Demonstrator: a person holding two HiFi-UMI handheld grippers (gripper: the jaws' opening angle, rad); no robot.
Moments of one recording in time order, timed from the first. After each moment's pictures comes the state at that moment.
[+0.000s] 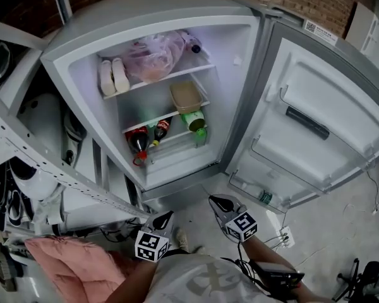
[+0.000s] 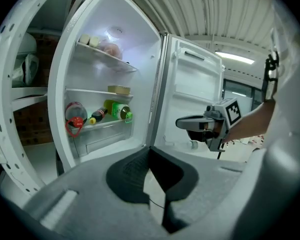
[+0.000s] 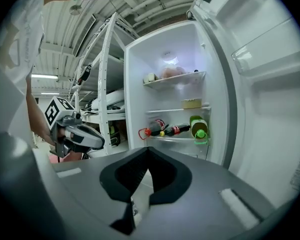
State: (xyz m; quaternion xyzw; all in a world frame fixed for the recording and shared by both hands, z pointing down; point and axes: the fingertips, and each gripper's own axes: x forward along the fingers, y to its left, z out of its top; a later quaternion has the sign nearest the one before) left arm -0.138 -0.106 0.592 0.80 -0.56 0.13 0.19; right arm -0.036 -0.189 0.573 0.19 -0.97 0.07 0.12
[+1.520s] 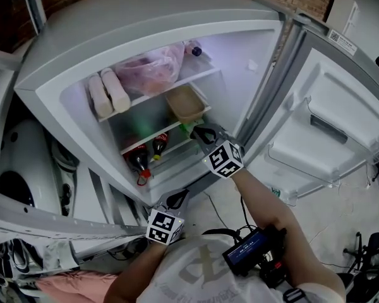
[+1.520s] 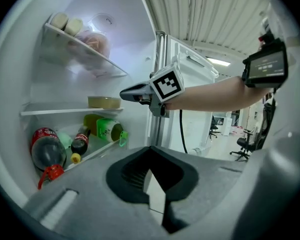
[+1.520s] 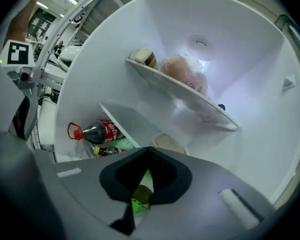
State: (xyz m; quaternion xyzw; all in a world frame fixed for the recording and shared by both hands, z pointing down) left arm -0.175 -0.240 0.555 0.87 -0.45 0.13 0.13; right arm -0.191 -0.427 0.465 0.28 -0.89 -0.24 0.25
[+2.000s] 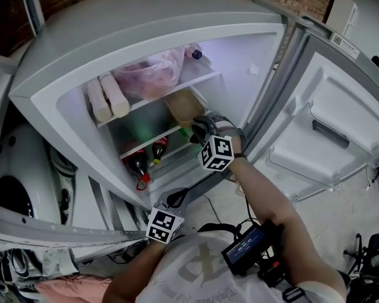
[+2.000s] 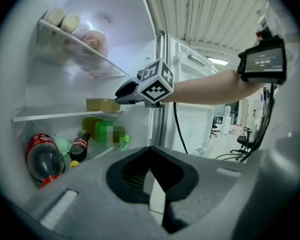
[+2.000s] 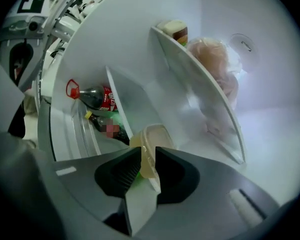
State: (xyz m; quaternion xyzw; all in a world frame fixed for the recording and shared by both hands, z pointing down) left arm -0.177 -0.261 0.553 0.88 -0.44 0.13 0.11; right arm -0.200 -0.470 0.478 0.25 -0.80 -0.39 0.40
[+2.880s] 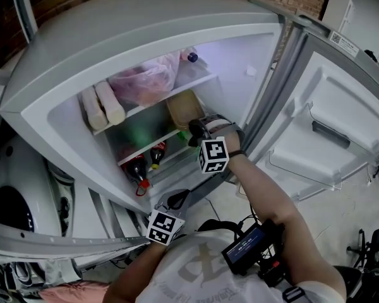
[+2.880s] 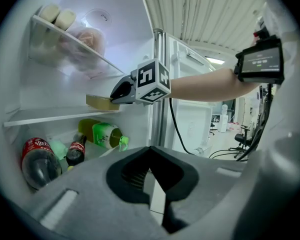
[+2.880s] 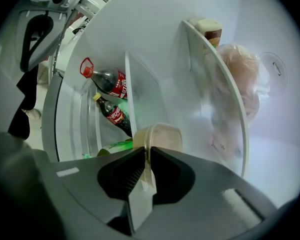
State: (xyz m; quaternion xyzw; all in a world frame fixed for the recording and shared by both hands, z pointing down) left arm -0.176 -0.273 0.553 0.89 -0.43 0.14 0.10; right arm -0.205 -0.477 0.488 0.19 -0.72 -0.48 0.46
